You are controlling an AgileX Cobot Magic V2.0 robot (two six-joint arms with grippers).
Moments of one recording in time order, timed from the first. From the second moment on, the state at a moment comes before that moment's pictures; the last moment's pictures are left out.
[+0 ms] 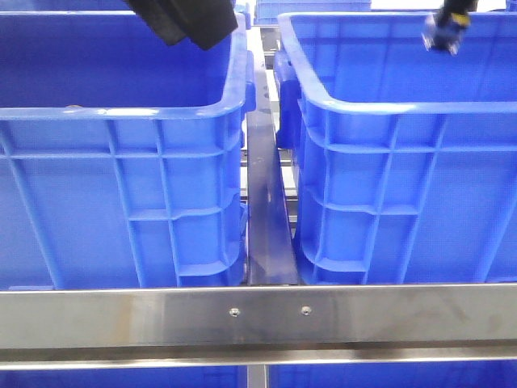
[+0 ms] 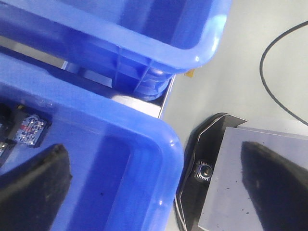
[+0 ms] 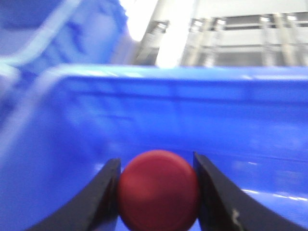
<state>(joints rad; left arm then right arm) -0.58 1.50 -1.42 -0.37 1.13 0.70 0.02 1.43 -1.03 1.32 0.26 -1.23</state>
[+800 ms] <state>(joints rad) -0.58 1.50 -1.42 -0.37 1.13 0.70 0.02 1.89 -1.31 1.33 0.25 -1.32</state>
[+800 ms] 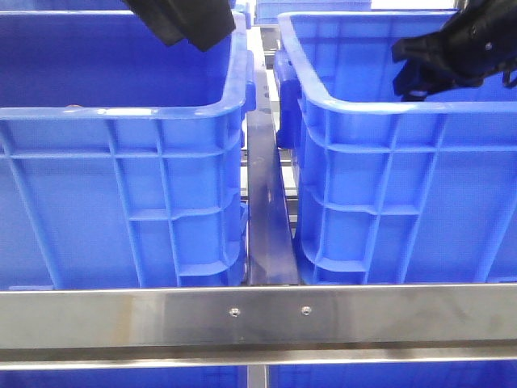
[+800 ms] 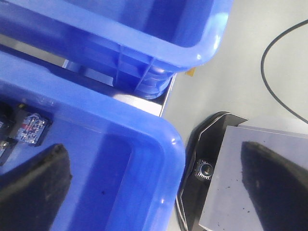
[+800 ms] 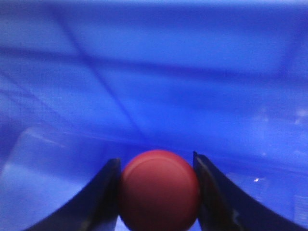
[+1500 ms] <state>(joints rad) -0.58 1.50 -1.42 -0.37 1.13 0.70 0.02 1.90 -1.31 1.33 0.24 -1.33</state>
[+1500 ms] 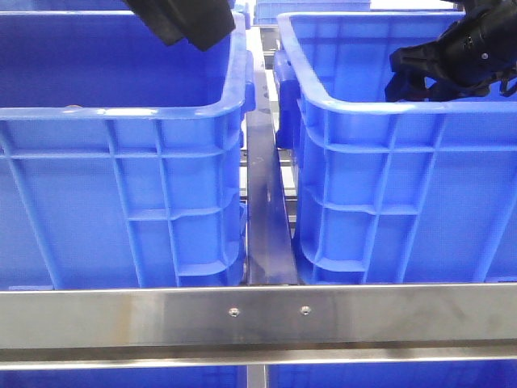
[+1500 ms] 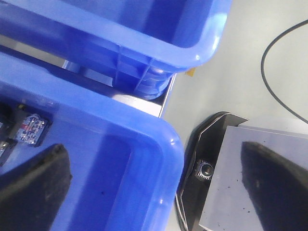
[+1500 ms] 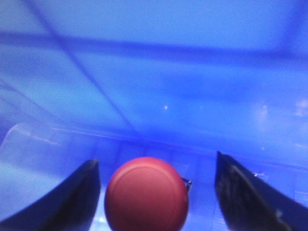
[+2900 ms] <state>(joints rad) -0.58 1.50 -1.42 -0.32 1.11 0.63 0.02 0.83 -0.60 1.32 0.47 -1.33</state>
